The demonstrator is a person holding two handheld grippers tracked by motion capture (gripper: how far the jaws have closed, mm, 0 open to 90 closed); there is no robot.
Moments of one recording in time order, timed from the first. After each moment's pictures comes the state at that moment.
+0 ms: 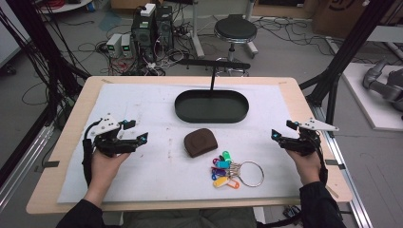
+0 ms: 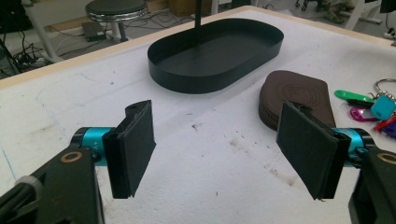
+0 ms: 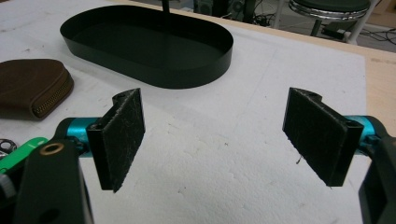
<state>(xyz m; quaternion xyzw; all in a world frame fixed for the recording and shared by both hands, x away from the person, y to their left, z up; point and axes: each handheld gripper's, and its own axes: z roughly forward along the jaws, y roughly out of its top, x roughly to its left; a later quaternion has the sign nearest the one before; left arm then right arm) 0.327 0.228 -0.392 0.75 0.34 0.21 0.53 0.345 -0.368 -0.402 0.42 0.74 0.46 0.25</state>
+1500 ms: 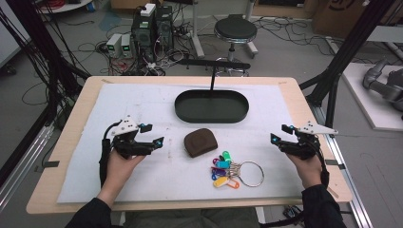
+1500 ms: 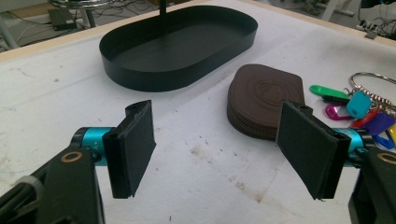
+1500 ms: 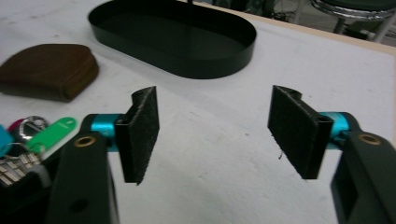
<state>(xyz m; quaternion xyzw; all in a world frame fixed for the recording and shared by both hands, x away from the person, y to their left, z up) 0.335 0.184 -0.404 0.77 0.31 0.17 0.53 0.331 -0.364 -0.405 0.39 0.76 0.47 0.23</state>
